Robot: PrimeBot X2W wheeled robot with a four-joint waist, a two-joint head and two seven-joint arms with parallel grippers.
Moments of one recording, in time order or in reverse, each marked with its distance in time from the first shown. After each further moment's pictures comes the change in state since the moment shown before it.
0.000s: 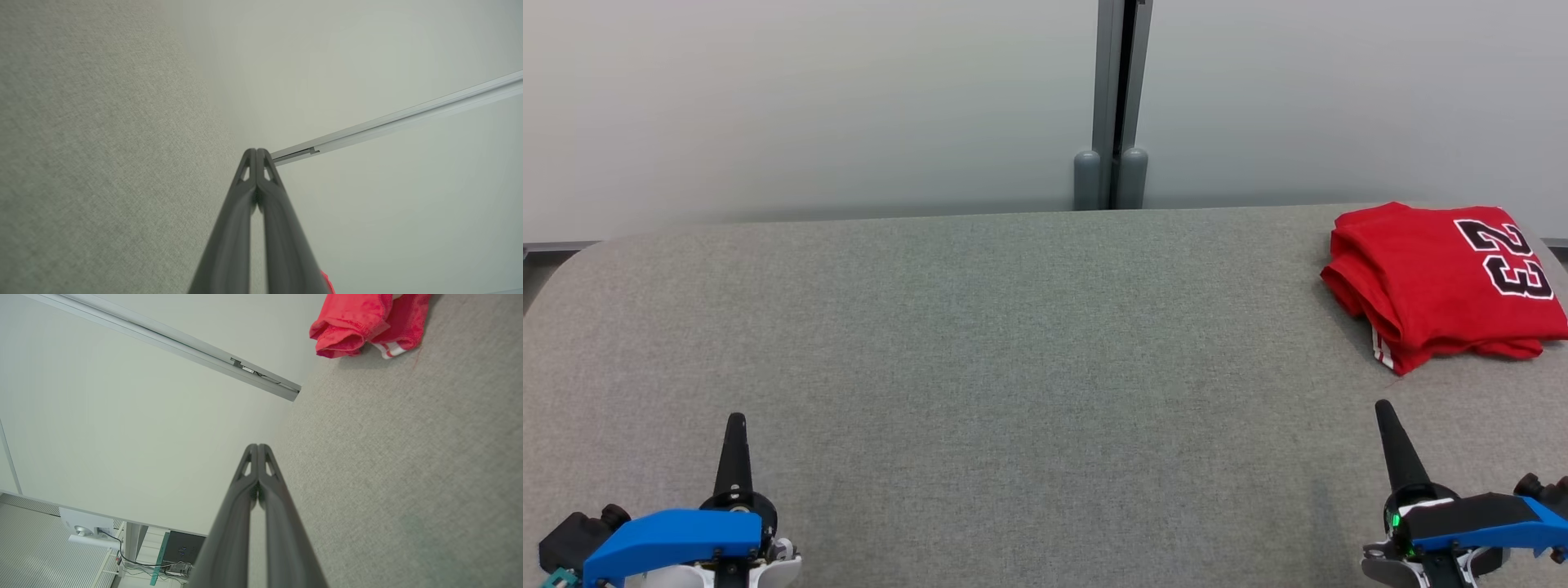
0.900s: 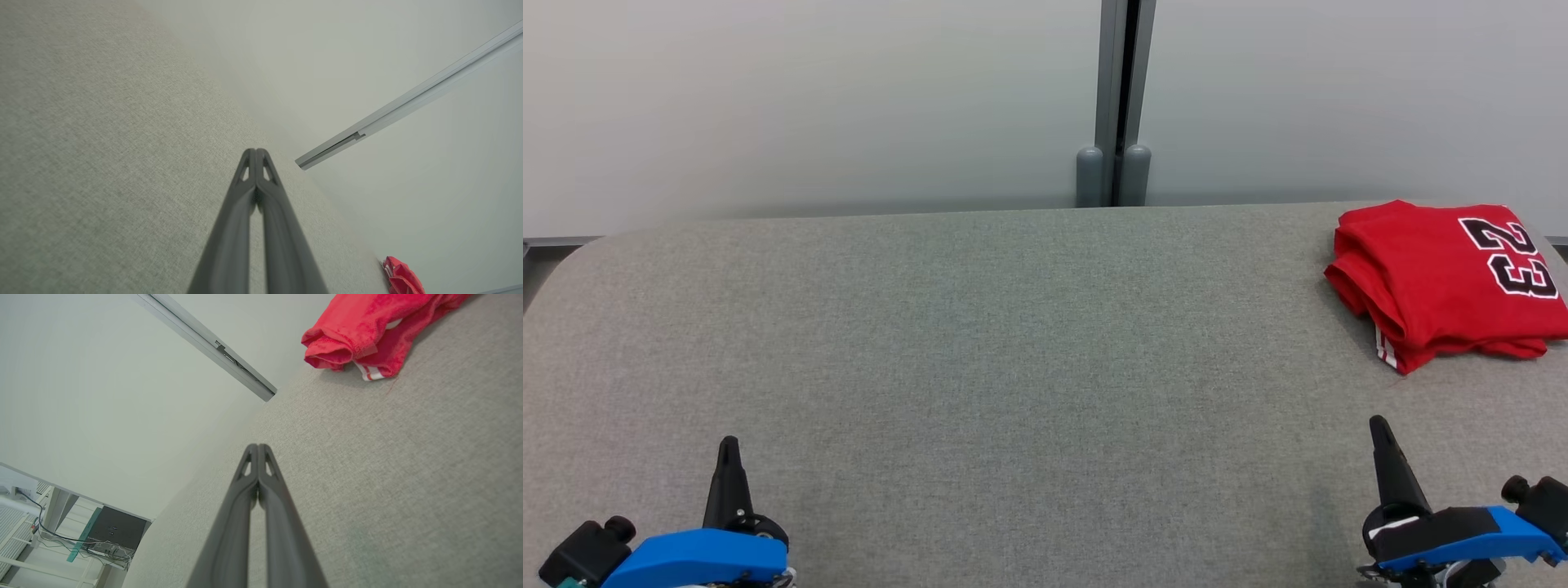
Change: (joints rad) left arm 0.032 0.000 0.000 0.017 0.310 0.009 -0.073; right arm 0.020 0.001 0.016 0.023 -0.301 0.000 -0.071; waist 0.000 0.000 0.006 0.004
